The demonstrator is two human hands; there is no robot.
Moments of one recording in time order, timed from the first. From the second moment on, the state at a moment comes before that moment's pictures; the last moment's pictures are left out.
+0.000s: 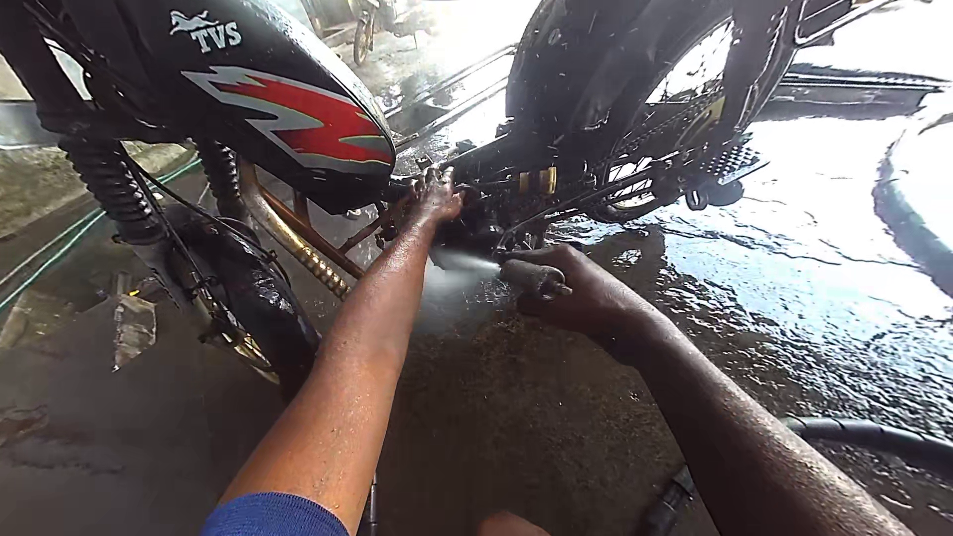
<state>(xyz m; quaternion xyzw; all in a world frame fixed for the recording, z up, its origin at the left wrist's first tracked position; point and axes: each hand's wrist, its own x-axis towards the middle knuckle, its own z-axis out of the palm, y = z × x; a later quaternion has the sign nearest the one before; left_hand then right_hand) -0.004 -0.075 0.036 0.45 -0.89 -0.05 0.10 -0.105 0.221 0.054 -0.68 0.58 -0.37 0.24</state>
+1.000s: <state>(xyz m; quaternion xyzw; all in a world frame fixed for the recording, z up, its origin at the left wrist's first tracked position) 0.001 -0.072 0.051 0.44 -0.89 -0.08 0.05 -0.019 0.207 0.066 -0.66 0.72 -0.10 0.19</state>
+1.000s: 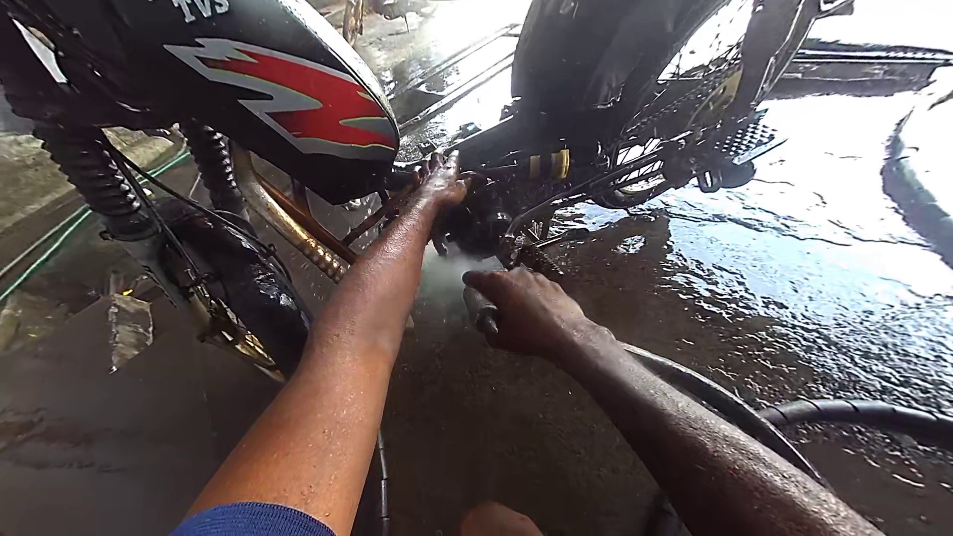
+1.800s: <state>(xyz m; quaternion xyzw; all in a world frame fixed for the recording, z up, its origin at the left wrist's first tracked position) 0.001 -0.074 0.045 0.44 -0.89 -0.08 0.08 -0.076 0.261 0.042 -0.63 0.72 -0.26 0.11</state>
